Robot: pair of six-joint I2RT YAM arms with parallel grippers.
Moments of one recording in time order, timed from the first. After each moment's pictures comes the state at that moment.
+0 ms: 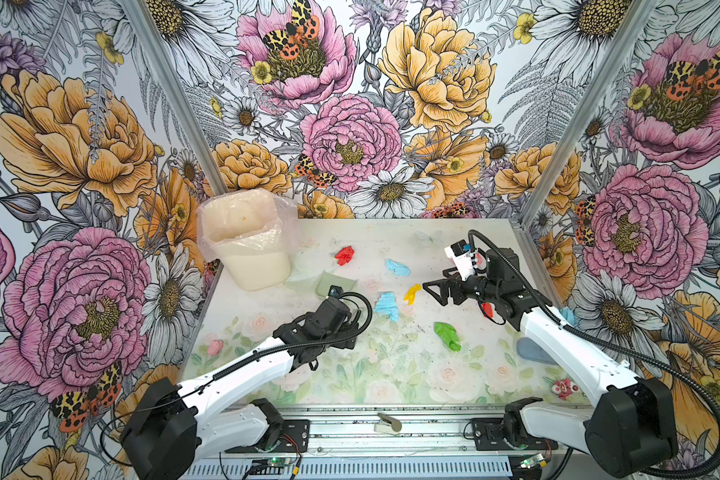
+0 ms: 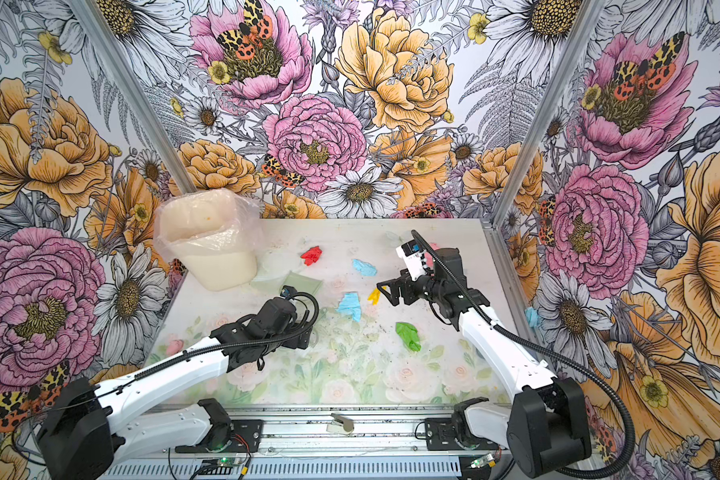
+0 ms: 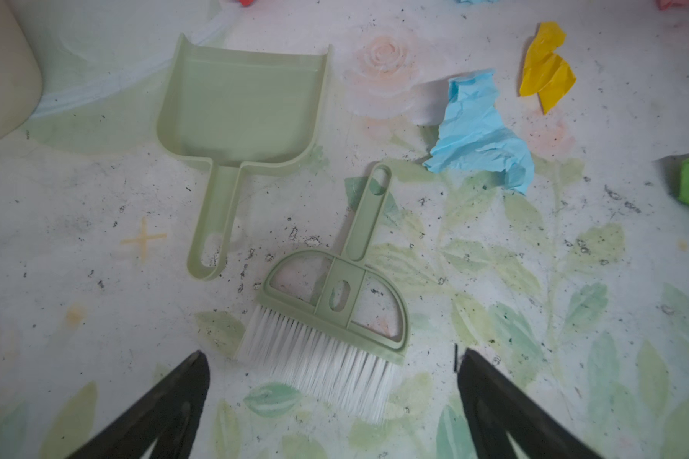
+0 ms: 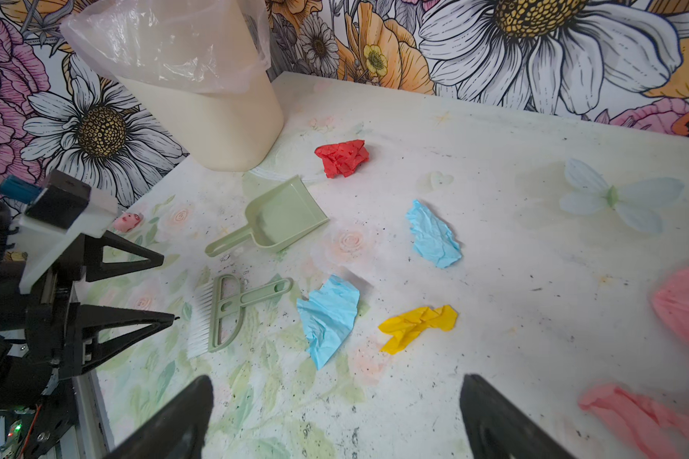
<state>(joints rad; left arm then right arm) -0.75 1.17 0.70 -0.48 -0.30 -0.41 0.23 1.22 0.87 -0.26 -0.58 -0.02</state>
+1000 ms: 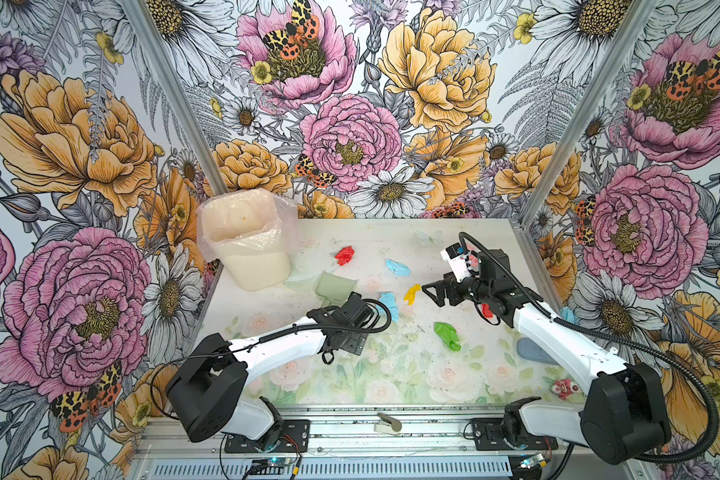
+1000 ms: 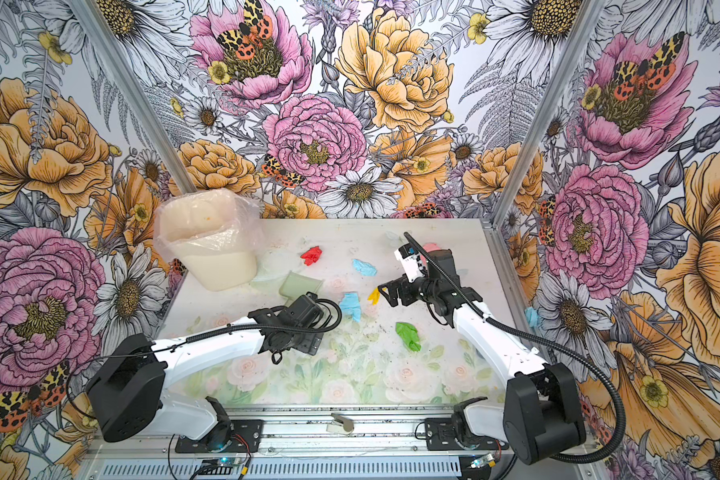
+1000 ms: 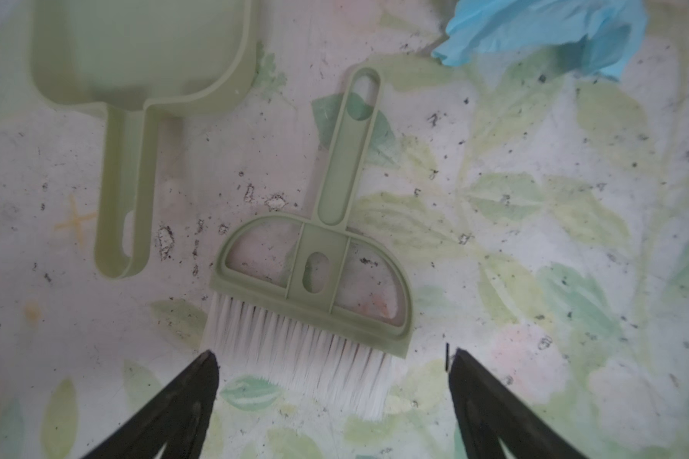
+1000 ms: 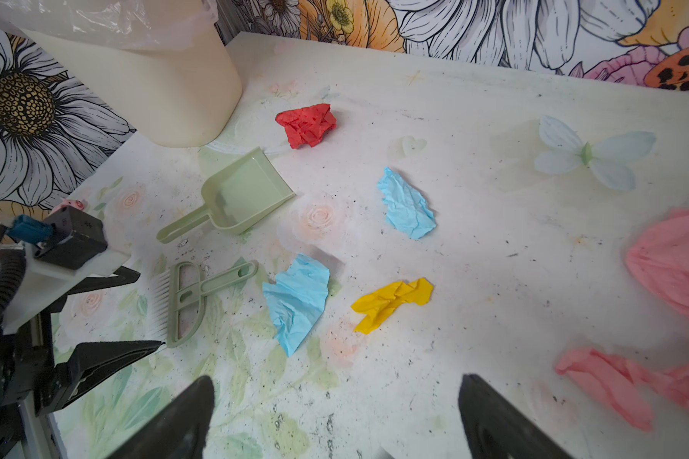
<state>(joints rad) -0.80 1.44 0.83 -0.60 -0.30 -0.37 0.26 1.28 0.87 -0.27 -0.47 -0.03</state>
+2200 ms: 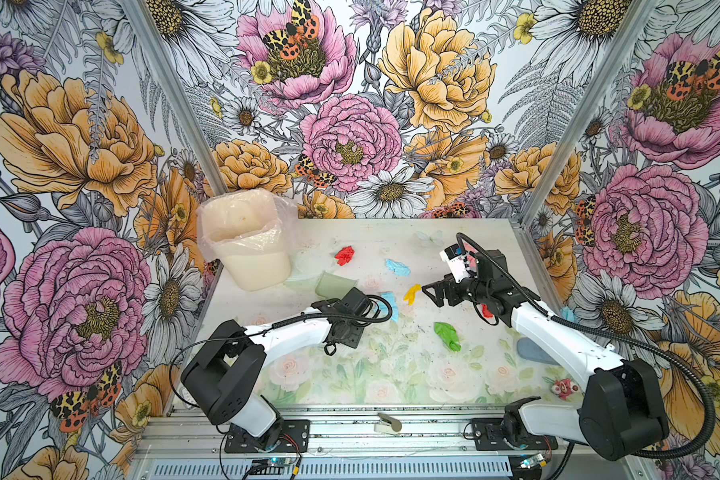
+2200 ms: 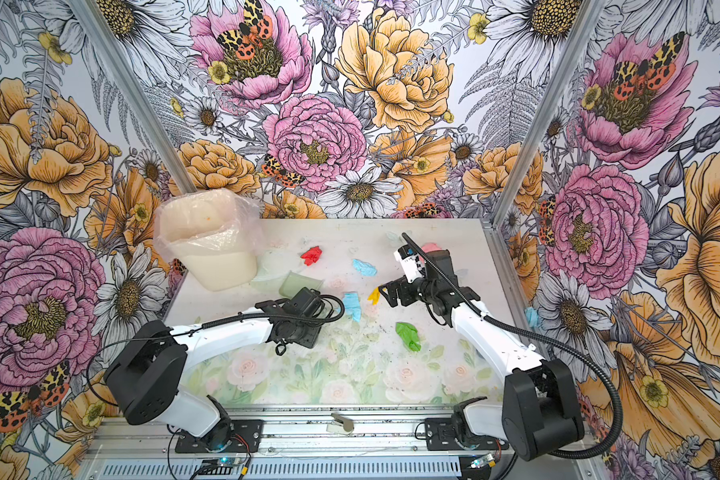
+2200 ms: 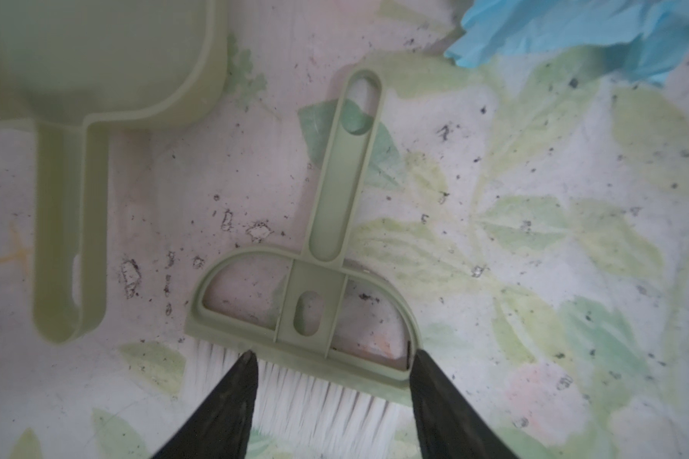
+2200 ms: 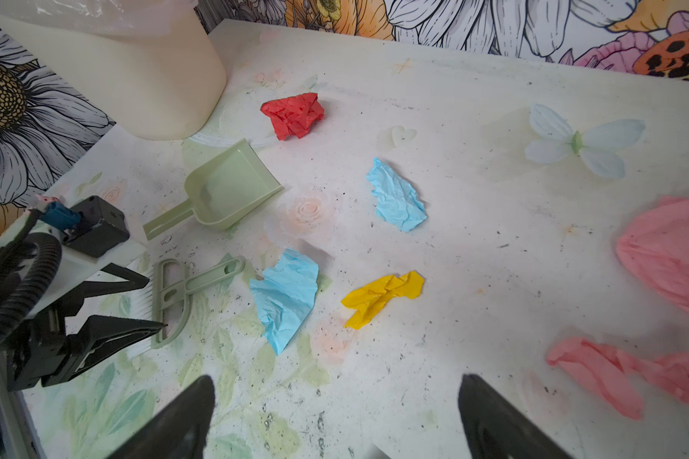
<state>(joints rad) -0.74 1.53 0.87 -0.57 -0.21 -0.31 0.27 1.30 0.87 -0.27 -0.44 -0.03</state>
